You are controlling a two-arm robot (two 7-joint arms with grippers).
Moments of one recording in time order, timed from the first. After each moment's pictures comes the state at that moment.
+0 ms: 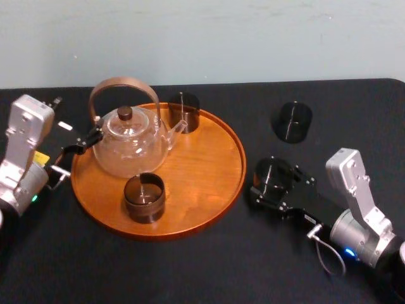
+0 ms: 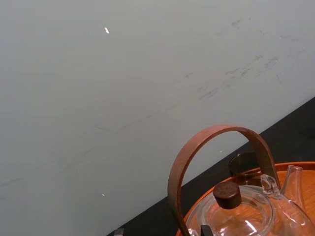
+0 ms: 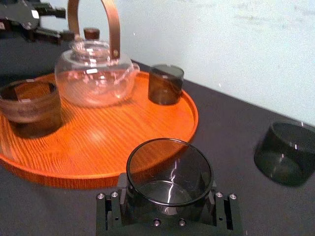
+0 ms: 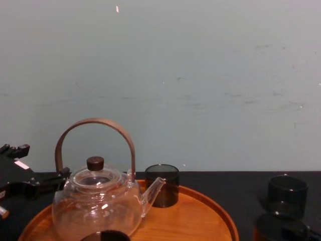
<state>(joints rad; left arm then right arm) -0.20 0.60 0.45 -1.41 -0.25 -0.12 0.03 0.00 0.41 -0.29 -1.45 0.21 -0.10 0.43</state>
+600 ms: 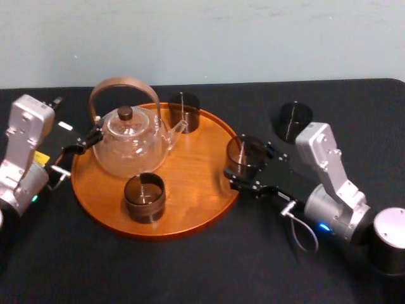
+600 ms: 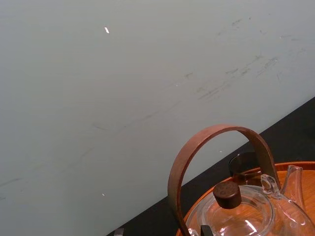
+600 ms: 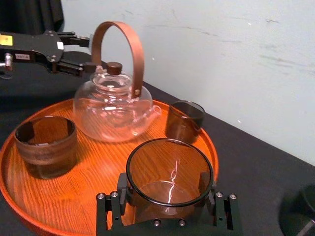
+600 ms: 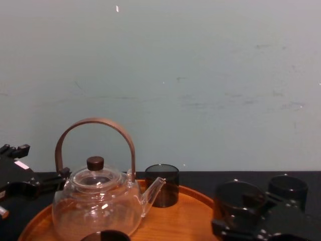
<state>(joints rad) -0.20 0.60 0.45 -1.41 -0.25 -0.12 0.03 0.11 0.38 -0.37 -1.47 0.18 -0.05 0.44</state>
